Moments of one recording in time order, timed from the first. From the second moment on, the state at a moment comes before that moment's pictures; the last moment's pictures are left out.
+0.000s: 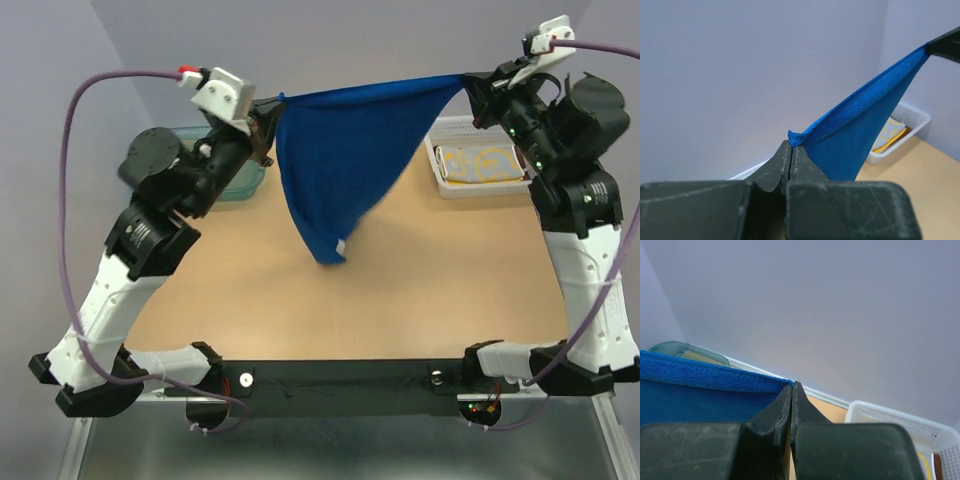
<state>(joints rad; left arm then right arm) -0.72 1.20 1.76 -0.32 -0.14 0.12 0.24 1.31 1.91 -0.45 -0.09 -0.05</state>
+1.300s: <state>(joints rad) -0.49 1.51 1.58 -0.10 -0.18 0.02 0.24 1.56 1.67 -0.26 0.00 -0.17</state>
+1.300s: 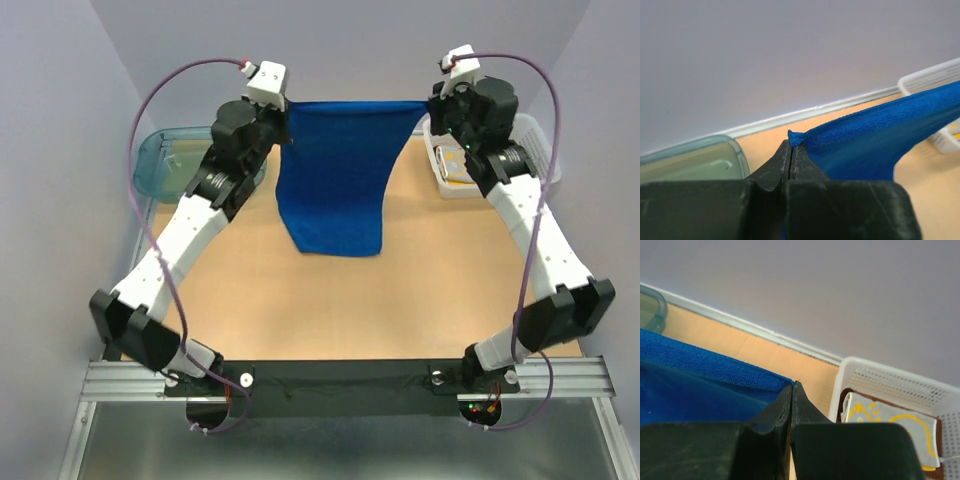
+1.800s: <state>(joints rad) -0.59 0.86 1.37 0.01 0.18 0.02 0.26 0.93 1.51 -0.17 -0.30 -0.17</state>
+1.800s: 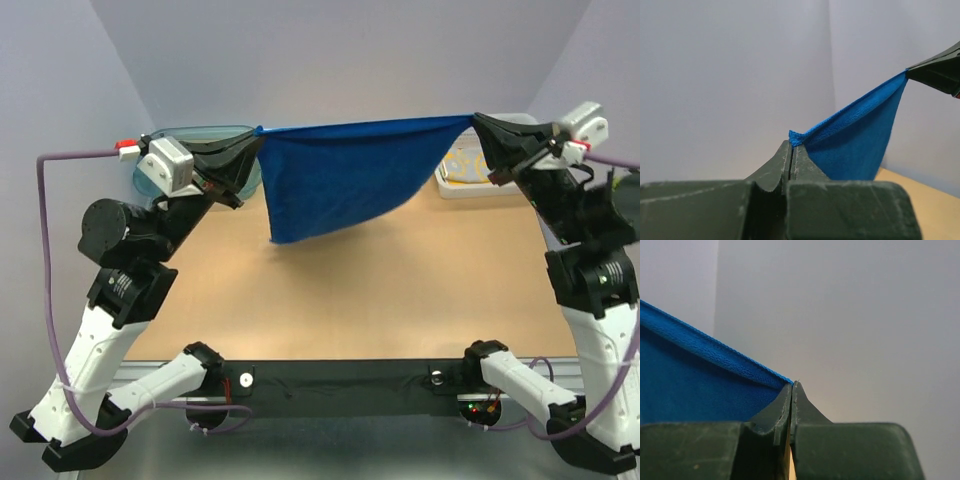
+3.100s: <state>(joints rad) -0.32 1.96 1.68 0.07 -0.11 -0.04 0.24 1.92 1.63 0.02 -0.03 -0.23</state>
